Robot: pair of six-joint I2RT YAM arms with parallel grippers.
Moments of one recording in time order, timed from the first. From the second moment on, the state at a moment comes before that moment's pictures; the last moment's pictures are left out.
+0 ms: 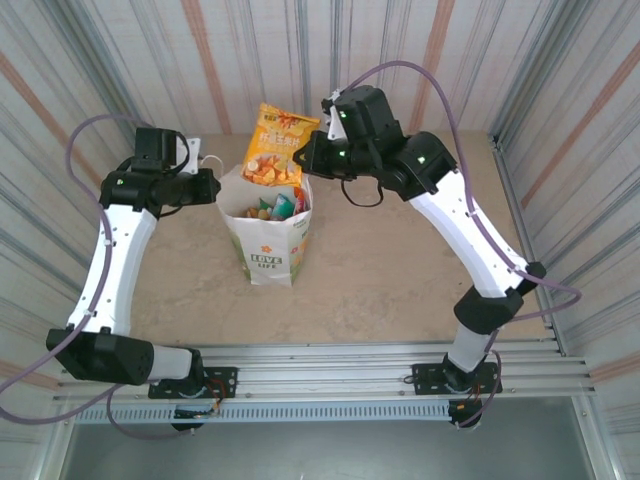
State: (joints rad) left arm -0.11 1.35 1.55 -1.04 0.23 -0.14; right arm 0.80 1.77 2.29 -1.07 -0.13 0.78
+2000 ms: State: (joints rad) left arm -0.11 1.29 1.49 -0.94 0.40 -0.12; right arm 0.78 2.24 2.56 -1.47 -0.14 0.77
